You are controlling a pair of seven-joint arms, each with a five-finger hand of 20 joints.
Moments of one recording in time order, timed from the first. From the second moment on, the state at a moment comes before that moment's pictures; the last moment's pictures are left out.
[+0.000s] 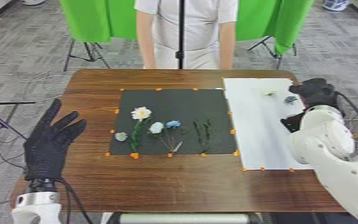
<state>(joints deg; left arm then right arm) 128.8 -63.3 -95.3 -120.3 40.0 7.2 26.8 -78.1 -42.5 64.7 -103.9 -114.4 17.7 59.9</state>
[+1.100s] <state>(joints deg) 124.8 -63.1 -93.6 -119.1 39.9 6.6 26.8 -54.0 -46.1 40.1 -79.8 -111.6 -4.8 58.8</state>
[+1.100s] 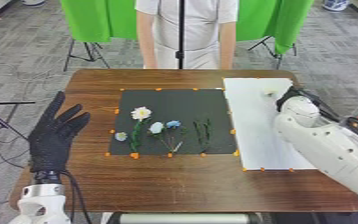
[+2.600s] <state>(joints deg) 126.3 -62.7 -94.2 -119.8 39.8 6.8 27.1 -53.0 -44.4 40.5 -95.0 -122.3 1.2 63.4</state>
